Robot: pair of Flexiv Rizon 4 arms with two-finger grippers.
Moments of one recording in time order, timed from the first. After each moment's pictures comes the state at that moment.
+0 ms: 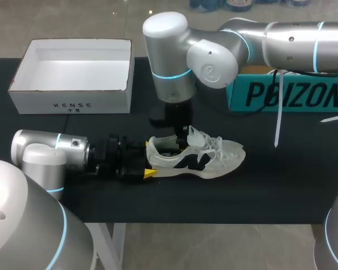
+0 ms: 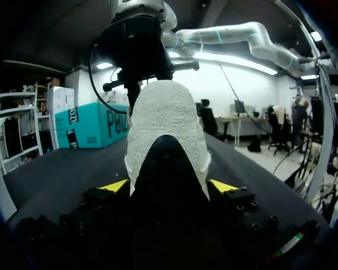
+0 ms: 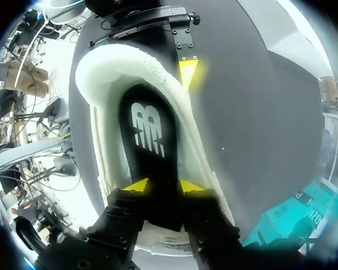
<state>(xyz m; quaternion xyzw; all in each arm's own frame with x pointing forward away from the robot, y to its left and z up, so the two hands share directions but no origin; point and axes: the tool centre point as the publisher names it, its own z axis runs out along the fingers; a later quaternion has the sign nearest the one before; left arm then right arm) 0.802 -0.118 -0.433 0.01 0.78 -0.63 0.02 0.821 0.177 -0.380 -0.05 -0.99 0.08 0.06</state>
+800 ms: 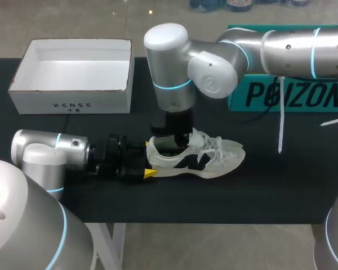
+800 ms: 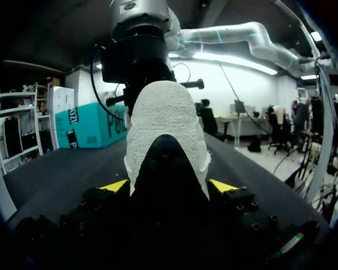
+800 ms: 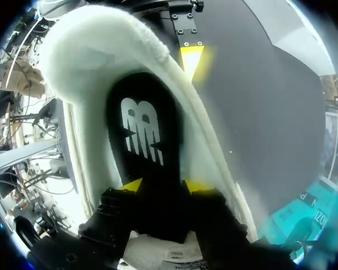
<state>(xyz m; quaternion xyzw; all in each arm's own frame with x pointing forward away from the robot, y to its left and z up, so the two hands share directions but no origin) 0.802 -0.118 -0.433 0.01 0.78 -0.63 0.02 0.817 0.175 -0.412 -0.06 -0.99 0.08 0.05</state>
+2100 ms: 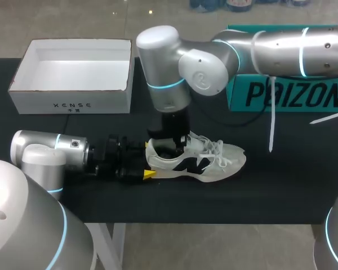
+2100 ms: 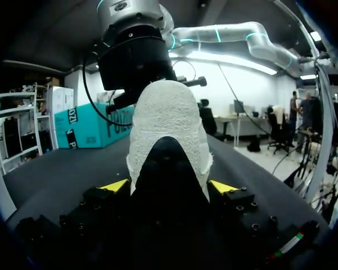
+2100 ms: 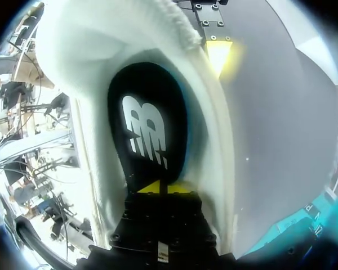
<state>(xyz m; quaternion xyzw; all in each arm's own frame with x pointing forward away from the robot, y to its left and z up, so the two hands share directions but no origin) 0.799 -0.117 -0.433 0.01 0.78 -0.63 0.02 0.800 0.178 -0.409 -0.04 -0.99 0.10 0.11</state>
